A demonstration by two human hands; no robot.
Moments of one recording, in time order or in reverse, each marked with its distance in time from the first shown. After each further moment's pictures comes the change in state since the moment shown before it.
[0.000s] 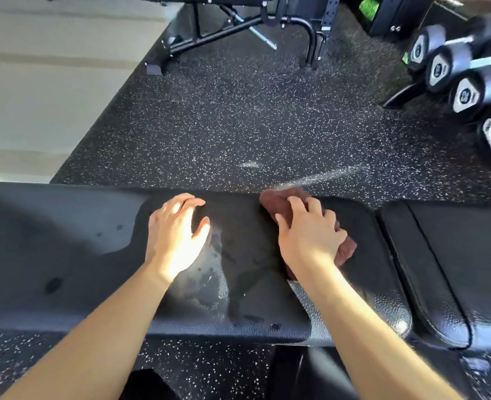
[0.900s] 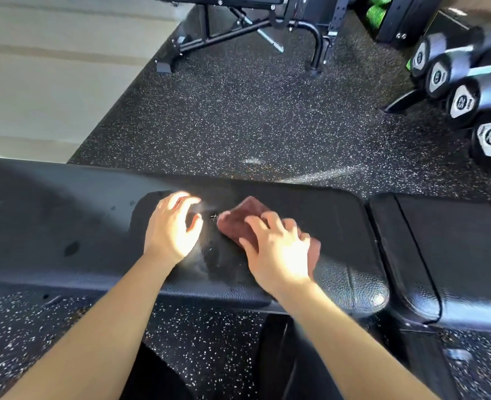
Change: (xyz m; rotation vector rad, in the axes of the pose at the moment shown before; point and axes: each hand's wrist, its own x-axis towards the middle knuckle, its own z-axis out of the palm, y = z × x) left_hand -0.037 -0.005 -0.008 -0.076 0.034 -0.015; right_hand -0.074 -0.003 0.001 0.066 -0.002 -0.425
